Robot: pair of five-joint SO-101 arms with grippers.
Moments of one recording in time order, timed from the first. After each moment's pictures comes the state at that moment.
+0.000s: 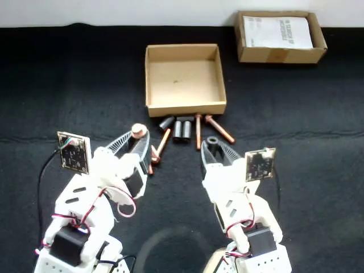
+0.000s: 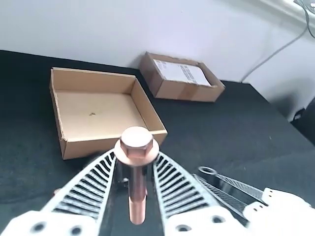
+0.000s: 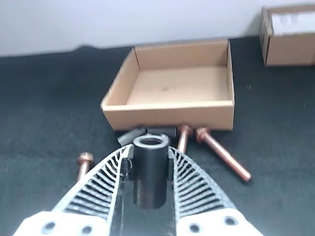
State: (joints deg) left arm 17.5 -97.5 73.0 41.9 24.3; right arm -23.6 -103.9 95.0 31.5 -11.9
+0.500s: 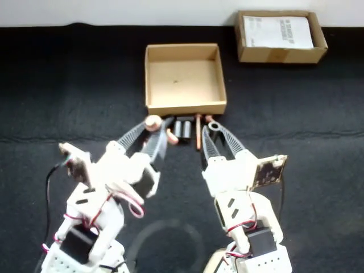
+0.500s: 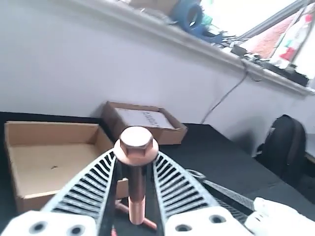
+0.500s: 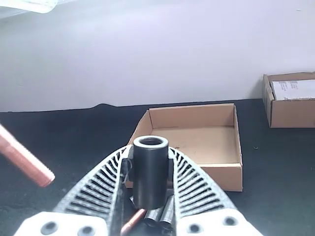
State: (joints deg) left arm 25.7 -100.9 78.8 20.7 24.0; right arm -23.6 -103.9 95.0 19.0 -12.0
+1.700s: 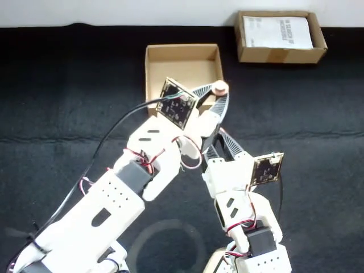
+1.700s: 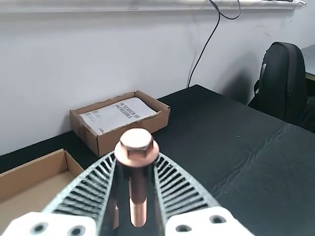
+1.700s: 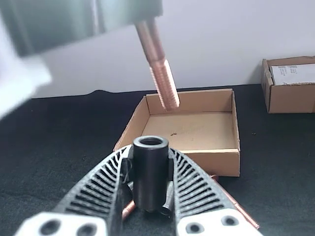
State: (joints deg) left arm 34.9 -39.8 45.2 4.3 7.7; right arm -23.6 -103.9 95.0 22.4 -12.0
